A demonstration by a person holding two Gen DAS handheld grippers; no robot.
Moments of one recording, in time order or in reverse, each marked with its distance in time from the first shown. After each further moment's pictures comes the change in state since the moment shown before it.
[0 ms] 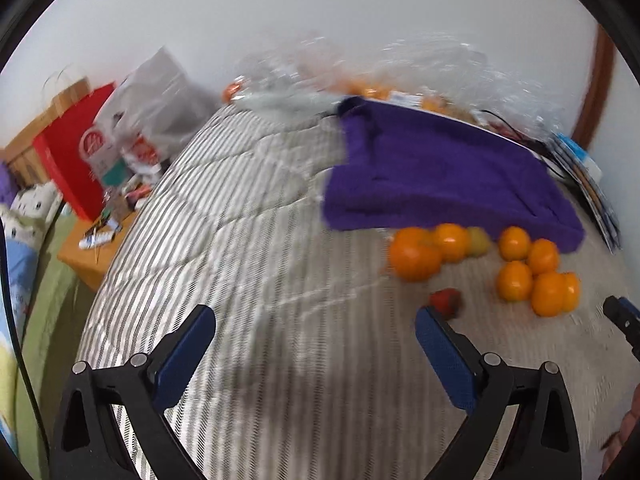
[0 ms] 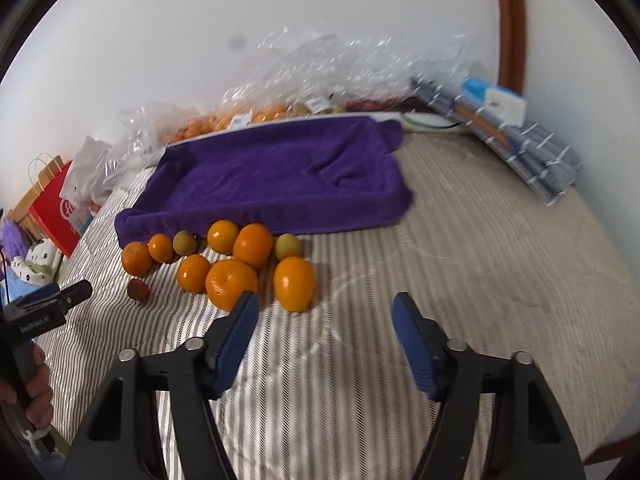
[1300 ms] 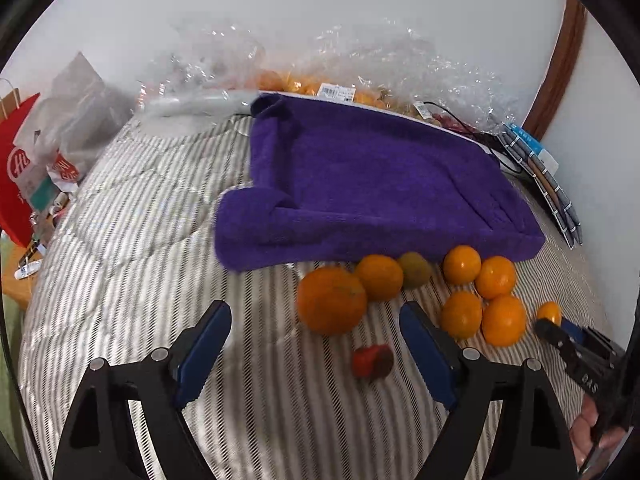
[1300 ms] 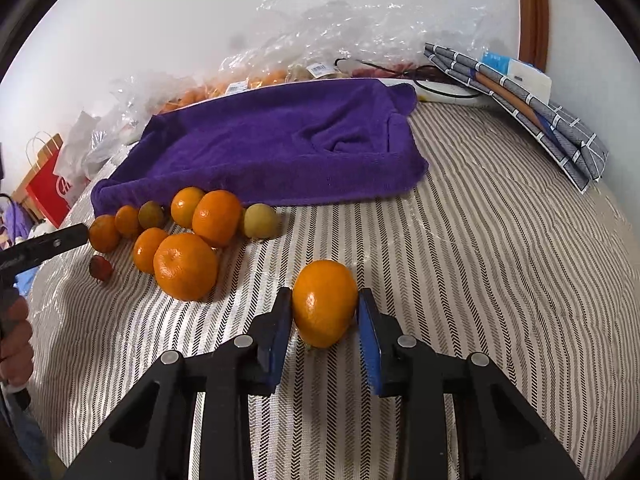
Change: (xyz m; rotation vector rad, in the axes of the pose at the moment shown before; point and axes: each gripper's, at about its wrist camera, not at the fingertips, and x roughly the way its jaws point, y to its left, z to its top) left arm 0.041 -0.042 0.037 0.080 0.049 -0.223; right arm 0.047 -0.025 -0.006 -0.041 0.047 0.025
